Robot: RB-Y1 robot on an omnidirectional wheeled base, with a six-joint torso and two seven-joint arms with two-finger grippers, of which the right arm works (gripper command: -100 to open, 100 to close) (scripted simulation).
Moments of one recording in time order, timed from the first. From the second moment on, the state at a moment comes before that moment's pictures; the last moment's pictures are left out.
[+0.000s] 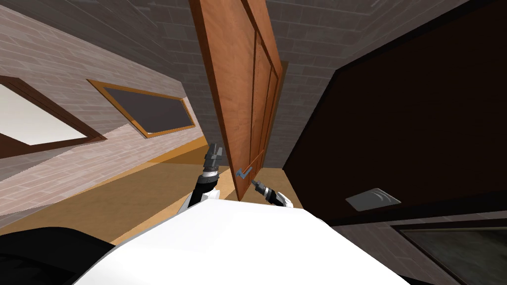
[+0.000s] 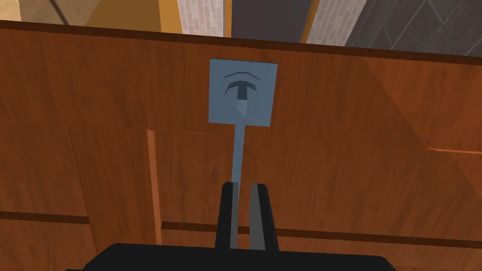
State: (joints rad) arm -0.19 -0.21 0.57 -0.66 0.51 -1.07 -0.56
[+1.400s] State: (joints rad) arm -0.18 -0.18 0.55 -0.66 0.49 -1.04 -0.53
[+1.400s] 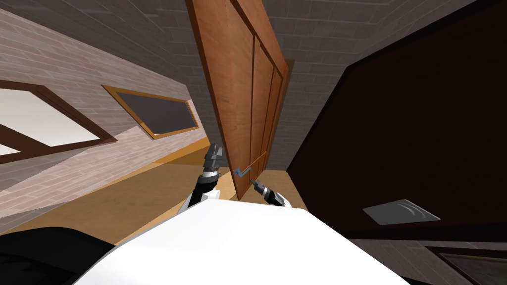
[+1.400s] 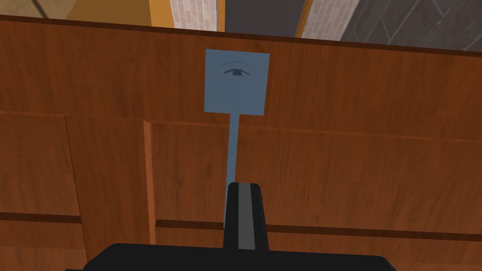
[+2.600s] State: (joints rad) arm -0.19 -0.12 0.49 -0.64 0.44 -0.97 -0.47
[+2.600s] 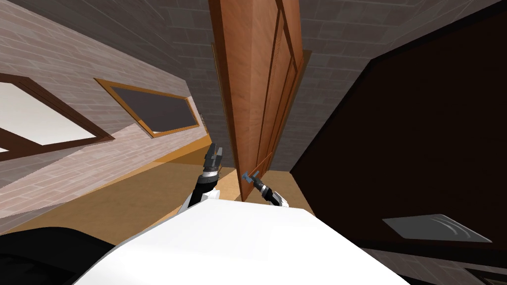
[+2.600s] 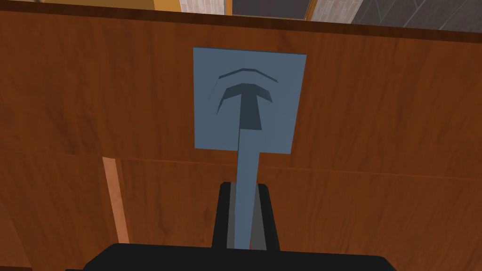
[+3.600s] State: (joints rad) arm -0.19 -0.18 0.55 -0.66 0.50 -1.03 -0.54
